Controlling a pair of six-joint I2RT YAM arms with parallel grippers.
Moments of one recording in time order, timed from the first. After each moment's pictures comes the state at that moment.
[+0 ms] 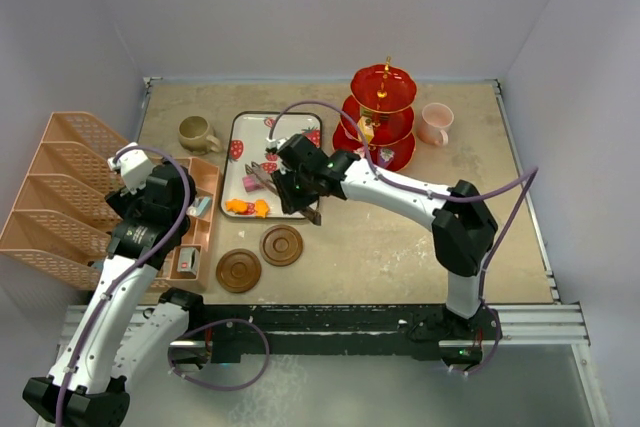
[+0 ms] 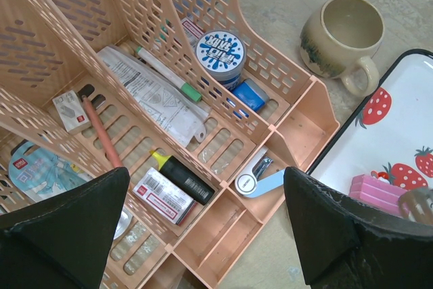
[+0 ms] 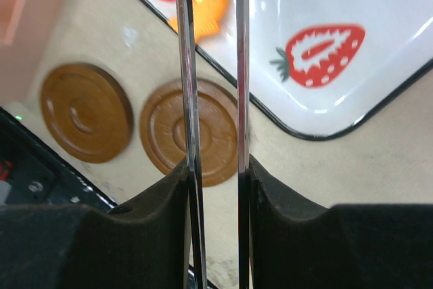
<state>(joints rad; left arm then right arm) -0.26 0.74 0.85 -0.77 -0.85 -0.60 0.94 1.88 1.52 -0.62 -0.04 0.34</state>
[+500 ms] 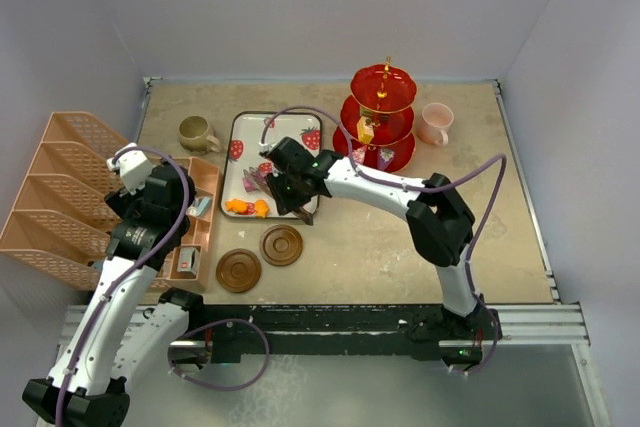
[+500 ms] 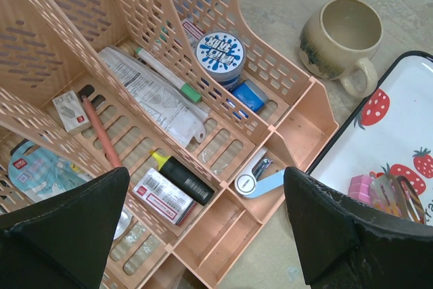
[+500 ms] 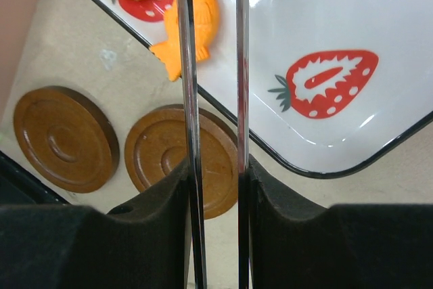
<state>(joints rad) -0.26 0.73 0.85 -0.77 -0.85 -0.60 0.94 2.02 1.65 -0.62 -0.04 0.35</state>
